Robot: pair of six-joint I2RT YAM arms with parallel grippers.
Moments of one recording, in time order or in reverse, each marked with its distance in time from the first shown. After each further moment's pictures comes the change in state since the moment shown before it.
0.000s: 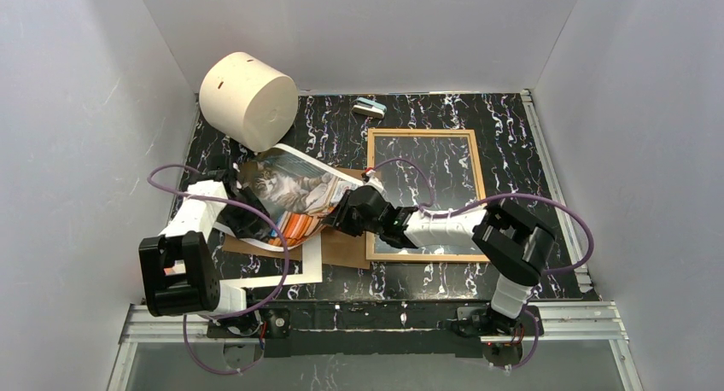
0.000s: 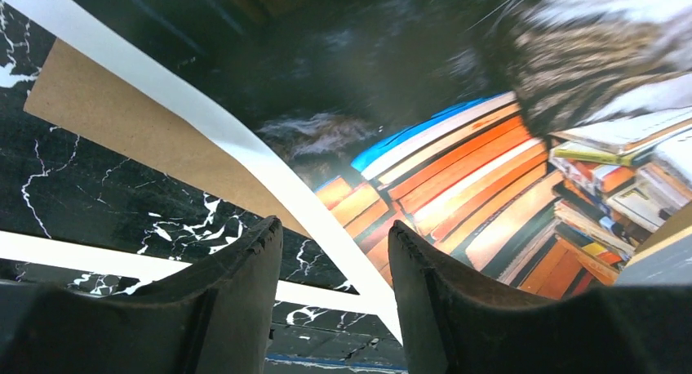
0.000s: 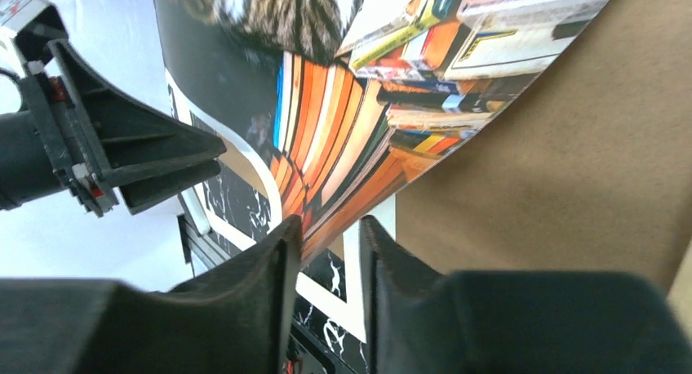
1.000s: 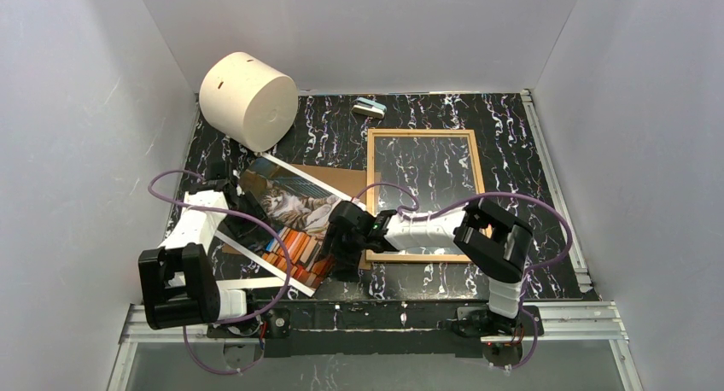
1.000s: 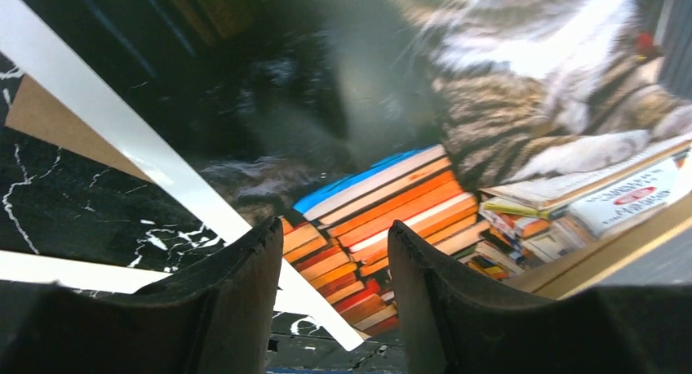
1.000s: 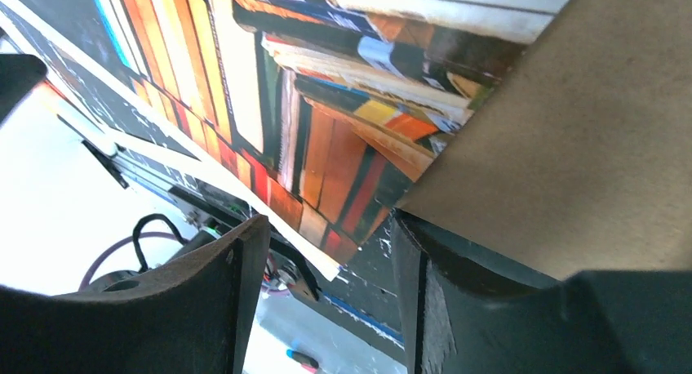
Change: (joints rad) left arm 0.001 -0.074 -0.061 0.057 0.038 0.021; right arm 0.086 0.108 0.148 -0.431 -0.237 0.185
